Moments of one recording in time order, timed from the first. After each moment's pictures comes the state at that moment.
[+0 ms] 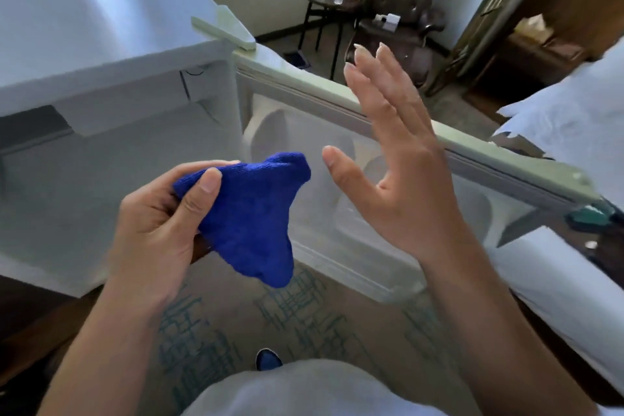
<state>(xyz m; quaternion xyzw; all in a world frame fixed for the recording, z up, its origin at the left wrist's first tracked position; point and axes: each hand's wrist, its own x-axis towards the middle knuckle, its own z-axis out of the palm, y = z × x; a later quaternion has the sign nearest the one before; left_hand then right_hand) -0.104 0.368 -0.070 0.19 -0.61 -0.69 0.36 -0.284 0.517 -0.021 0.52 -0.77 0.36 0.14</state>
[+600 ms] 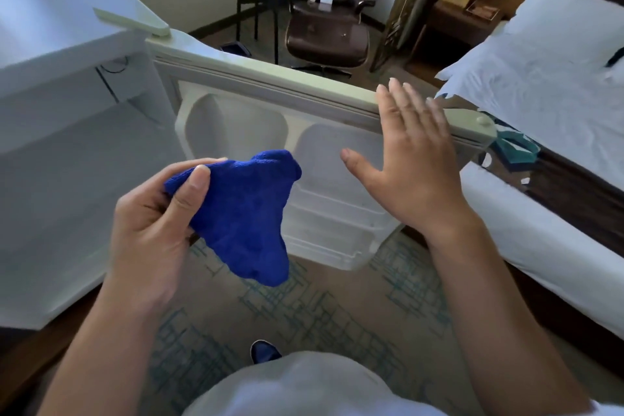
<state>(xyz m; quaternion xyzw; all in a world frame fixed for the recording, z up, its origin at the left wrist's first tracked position) -0.111 0.398 -0.079 0.15 -0.60 -0.73 0.28 -0.295 0.598 -0.035 0.30 -0.94 0.04 0.14</state>
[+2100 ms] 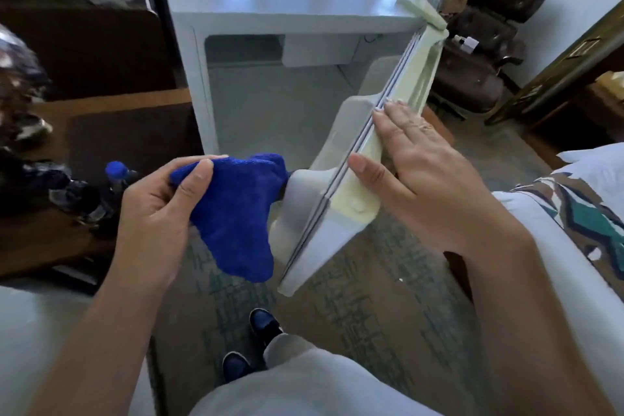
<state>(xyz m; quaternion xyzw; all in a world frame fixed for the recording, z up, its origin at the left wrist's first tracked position) 0.187 0.338 -0.094 0.33 -0.57 -0.63 0.42 -0.052 0.467 0.006 0.57 -0.82 0.05 -0.06</state>
